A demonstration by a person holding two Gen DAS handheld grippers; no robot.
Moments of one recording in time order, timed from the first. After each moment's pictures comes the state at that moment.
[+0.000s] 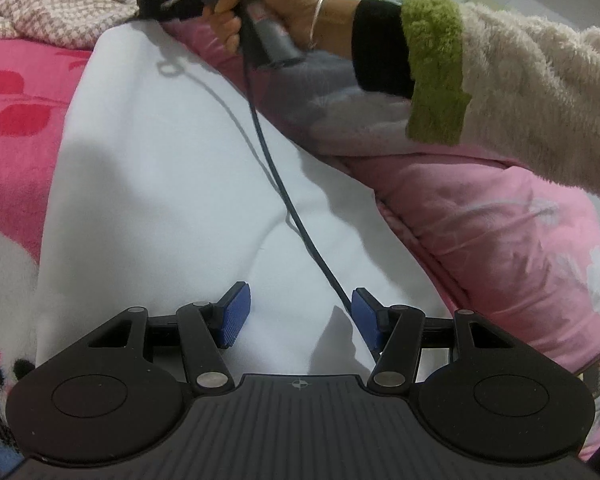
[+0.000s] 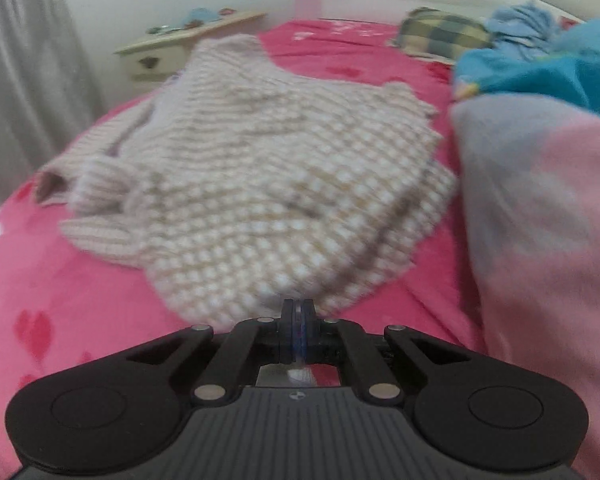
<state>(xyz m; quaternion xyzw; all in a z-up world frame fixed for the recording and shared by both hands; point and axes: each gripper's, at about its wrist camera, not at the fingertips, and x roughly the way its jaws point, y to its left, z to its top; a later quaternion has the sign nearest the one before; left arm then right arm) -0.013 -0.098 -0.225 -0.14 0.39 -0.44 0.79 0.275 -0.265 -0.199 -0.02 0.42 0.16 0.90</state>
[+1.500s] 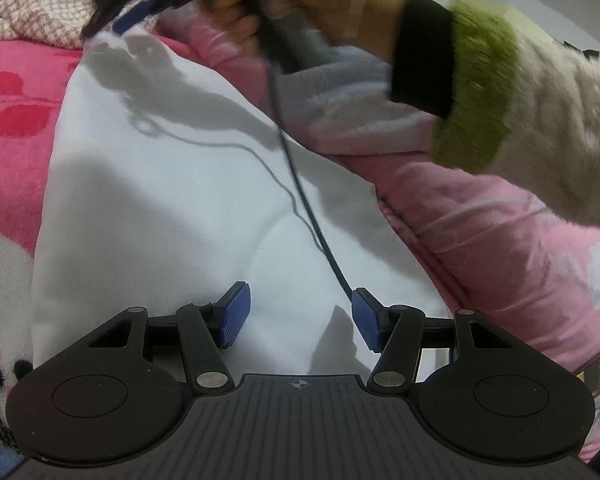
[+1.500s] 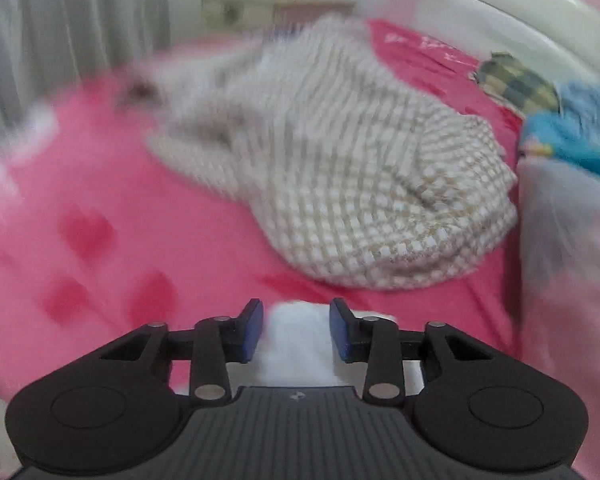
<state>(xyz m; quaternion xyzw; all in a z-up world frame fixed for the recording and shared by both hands) -0.012 -0.098 -0.225 -0.14 0.39 -0.44 0.79 0.236 -0.173 -0.200 -0.23 0.42 0.19 0.86</state>
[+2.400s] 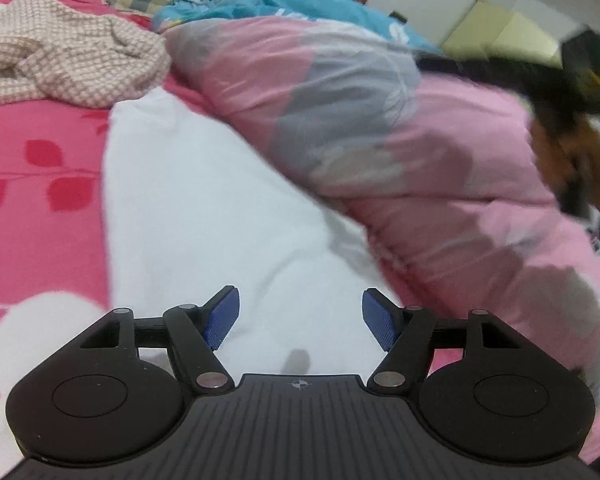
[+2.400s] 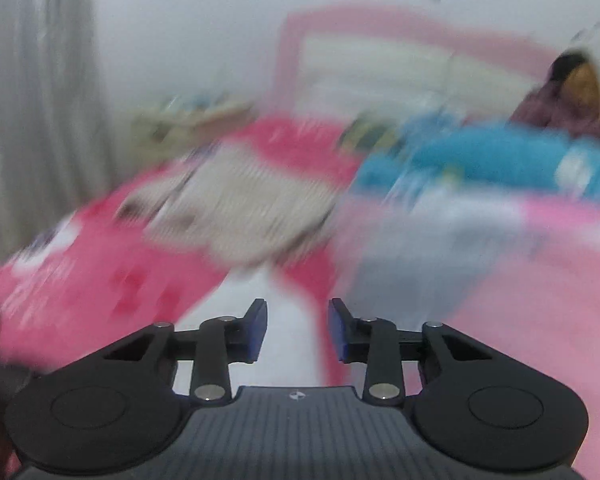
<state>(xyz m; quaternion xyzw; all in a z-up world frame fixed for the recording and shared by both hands) -0.017 -0.065 -0.163 -0.11 0.40 -0.42 0.81 -0.018 -0.337 -0.038 -0.06 0.35 0.16 0.92</state>
